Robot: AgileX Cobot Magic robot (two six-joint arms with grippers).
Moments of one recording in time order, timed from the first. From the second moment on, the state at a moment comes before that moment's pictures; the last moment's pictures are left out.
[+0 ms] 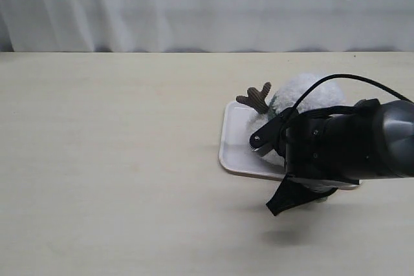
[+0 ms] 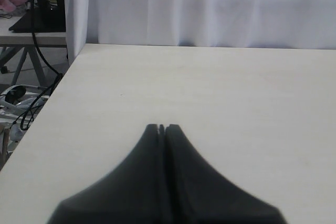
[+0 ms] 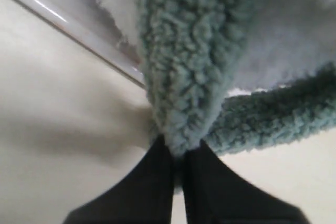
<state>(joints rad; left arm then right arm) 0.03 0.00 0.00 -0.01 0.32 0.00 0.68 1.78 -0.83 -0.88 0.78 0.86</state>
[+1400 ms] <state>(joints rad) 0.03 0.00 0.00 -0.01 0.32 0.00 0.54 1.63 -0.67 -0.96 0.51 1.30</state>
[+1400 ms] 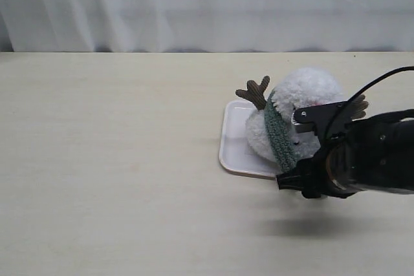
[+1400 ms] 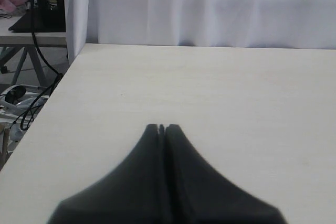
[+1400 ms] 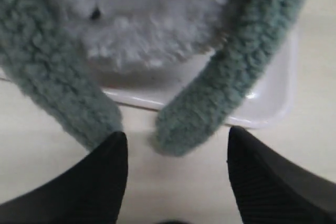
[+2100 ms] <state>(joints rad) 0.03 0.00 0.00 -0.01 0.32 0.00 0.37 1.68 -0.65 -1.02 0.22 1.31</state>
